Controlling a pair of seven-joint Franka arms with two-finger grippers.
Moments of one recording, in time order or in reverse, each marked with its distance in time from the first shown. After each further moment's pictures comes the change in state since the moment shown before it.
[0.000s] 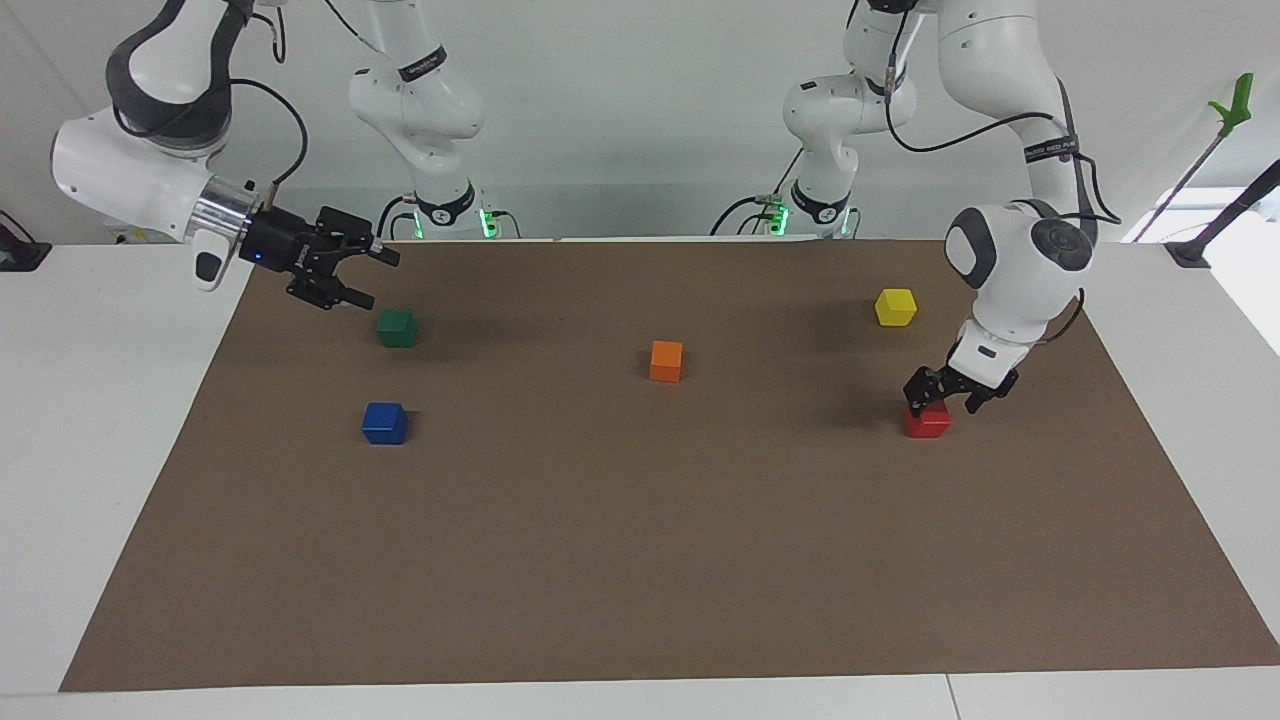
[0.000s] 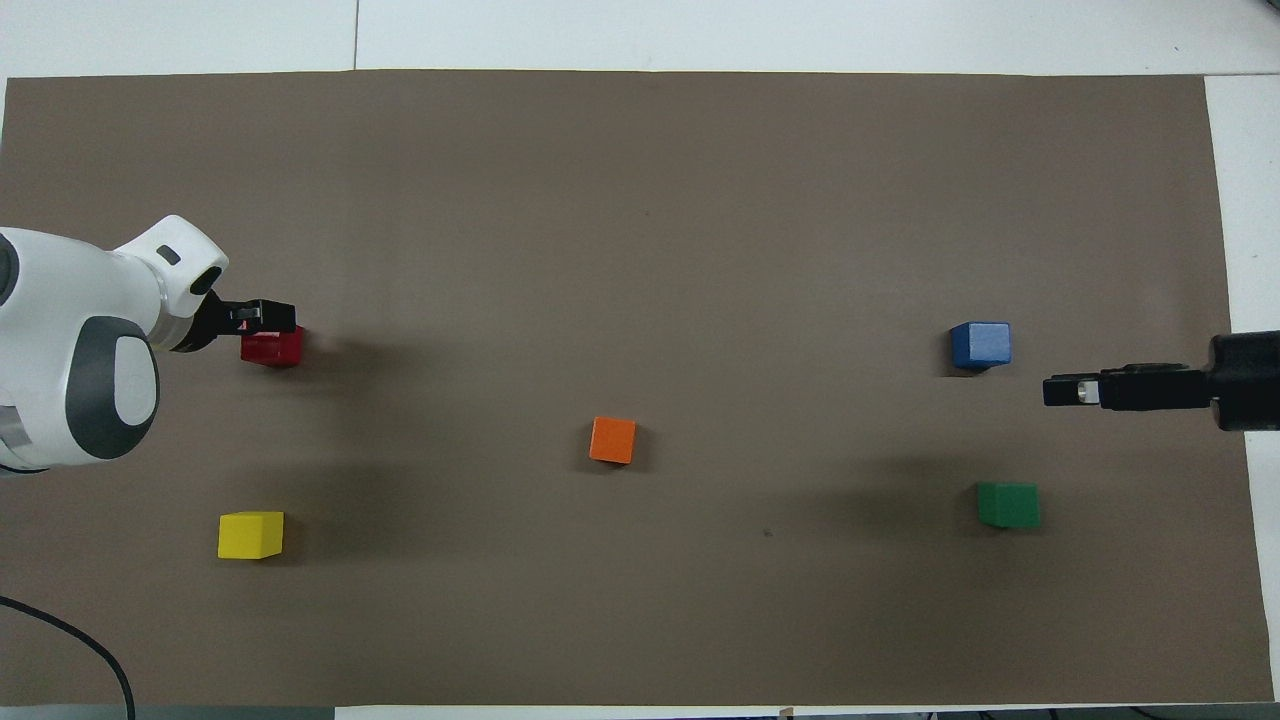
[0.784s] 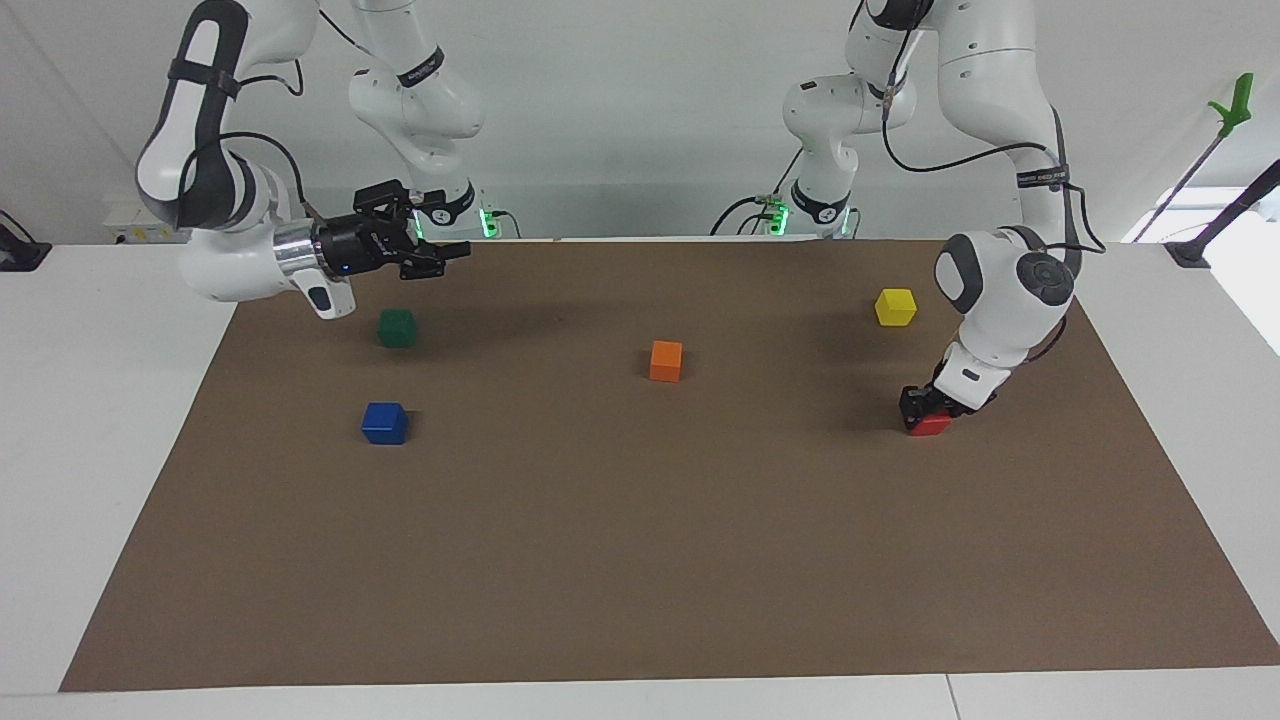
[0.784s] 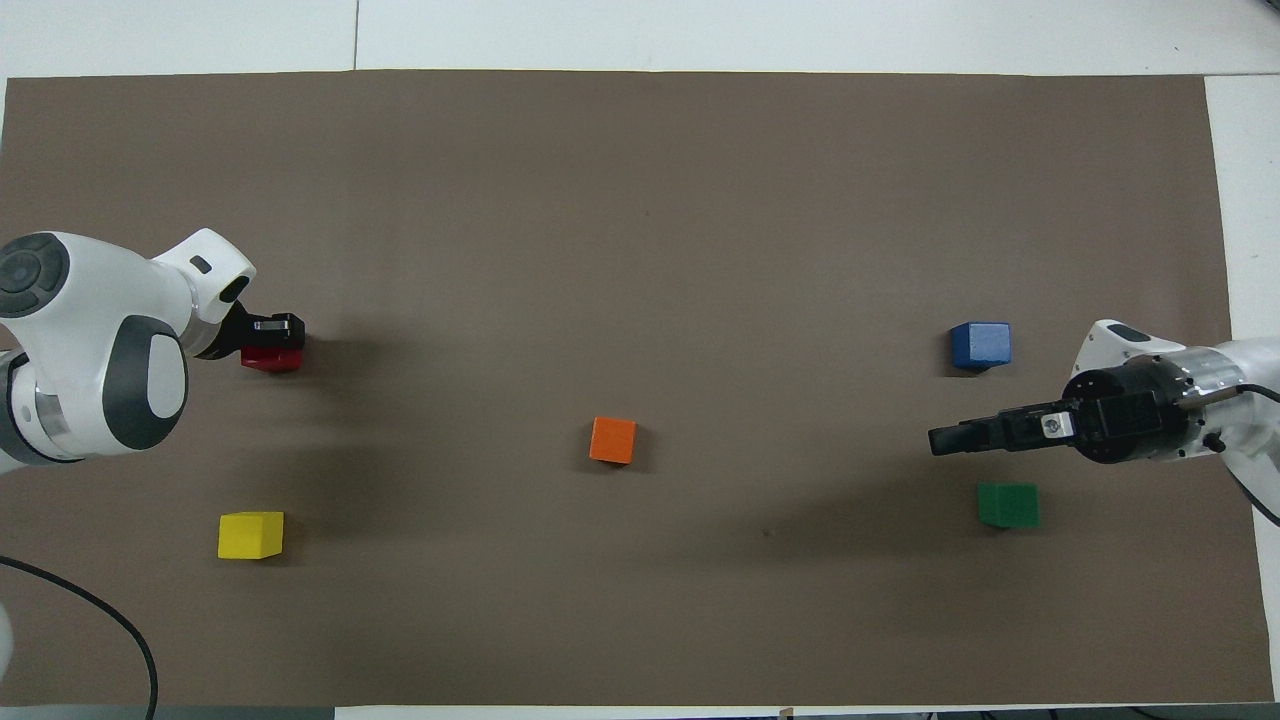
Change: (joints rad) left arm -0.002 0.052 -0.004 0.015 0.000 -0.048 -0.007; right arm 0.052 0.140 0.015 -0.153 0.520 -0.438 -0.001
